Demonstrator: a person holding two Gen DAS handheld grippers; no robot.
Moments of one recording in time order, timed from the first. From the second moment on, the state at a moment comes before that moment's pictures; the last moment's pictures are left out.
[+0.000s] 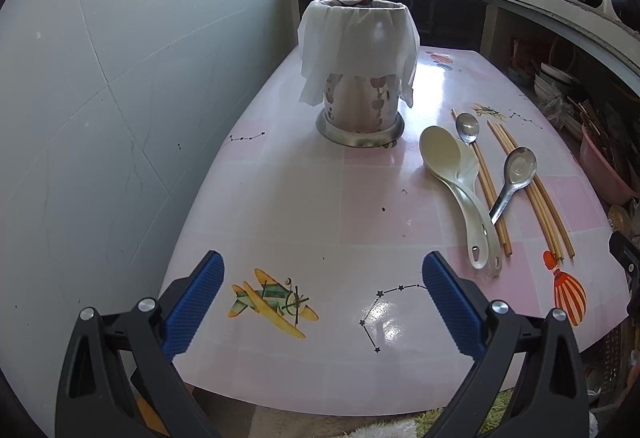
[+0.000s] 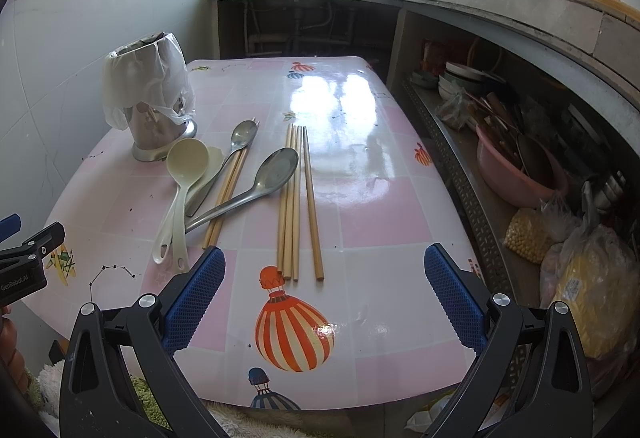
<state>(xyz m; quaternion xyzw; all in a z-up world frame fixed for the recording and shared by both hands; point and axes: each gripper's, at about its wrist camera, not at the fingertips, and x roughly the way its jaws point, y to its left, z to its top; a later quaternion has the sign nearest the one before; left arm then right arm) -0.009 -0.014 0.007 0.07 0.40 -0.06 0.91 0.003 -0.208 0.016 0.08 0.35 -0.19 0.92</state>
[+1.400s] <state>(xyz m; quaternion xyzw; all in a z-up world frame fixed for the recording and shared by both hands) 0.004 -0.009 -0.001 0.06 0.42 -0.04 0.91 0.004 -0.213 0.012 0.08 0.34 -0.18 0.92</state>
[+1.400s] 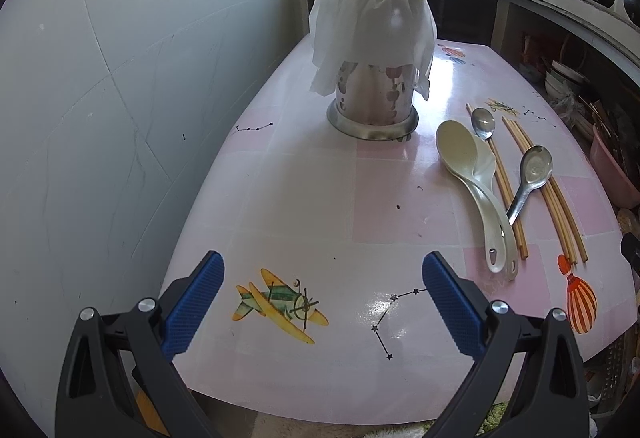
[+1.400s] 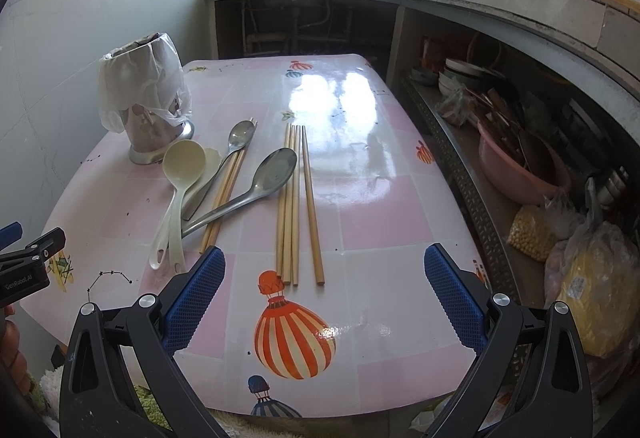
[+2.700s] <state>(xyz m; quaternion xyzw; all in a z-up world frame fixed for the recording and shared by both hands) 0.169 -0.104 -0.048 0.03 0.45 -0.29 0.85 0.116 -0.261 -0.017 0.15 0.33 -0.01 0.93</state>
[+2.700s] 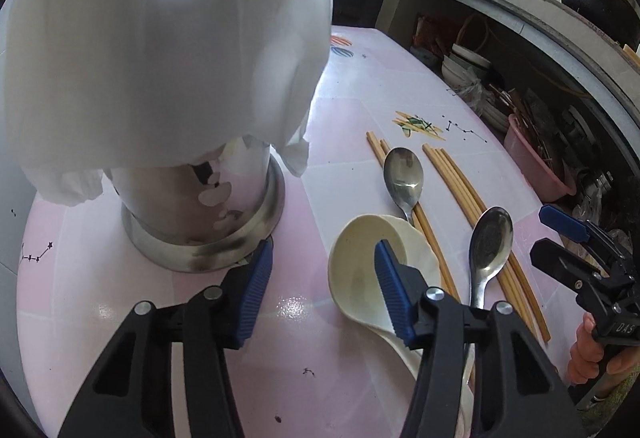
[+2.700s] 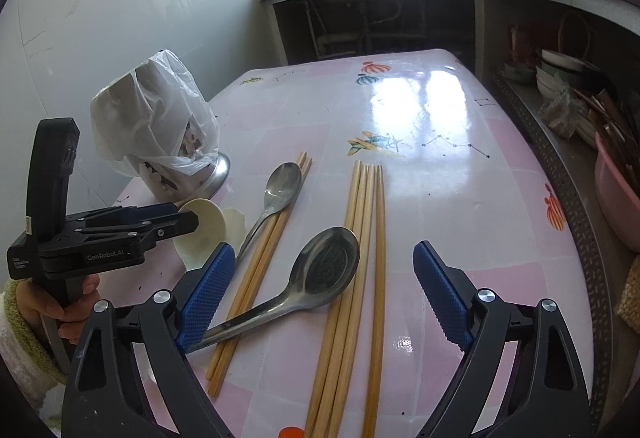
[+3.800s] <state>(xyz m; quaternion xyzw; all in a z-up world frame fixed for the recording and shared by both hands) 0.155 -0.089 -0.020 0.01 0.41 -0.31 0.86 0.130 -0.291 -0.044 0.21 0.35 0.02 0.91</state>
